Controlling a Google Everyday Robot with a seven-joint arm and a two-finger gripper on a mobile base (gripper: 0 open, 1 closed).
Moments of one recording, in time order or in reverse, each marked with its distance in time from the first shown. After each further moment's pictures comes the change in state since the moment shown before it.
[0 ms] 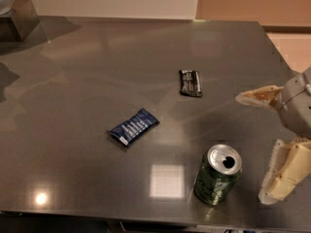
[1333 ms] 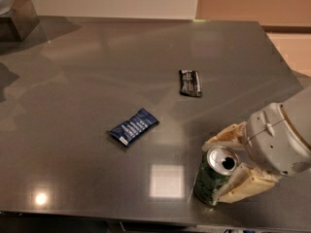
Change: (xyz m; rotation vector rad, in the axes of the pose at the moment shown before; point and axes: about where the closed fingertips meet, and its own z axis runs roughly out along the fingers) arm -0.018 0.033 0.060 -0.064 -0.074 -0.111
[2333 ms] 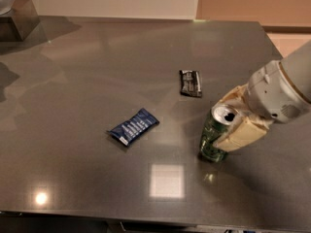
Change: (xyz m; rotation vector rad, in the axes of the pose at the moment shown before) arm 0.015 -0.082 -0.024 0.081 0.001 0.142
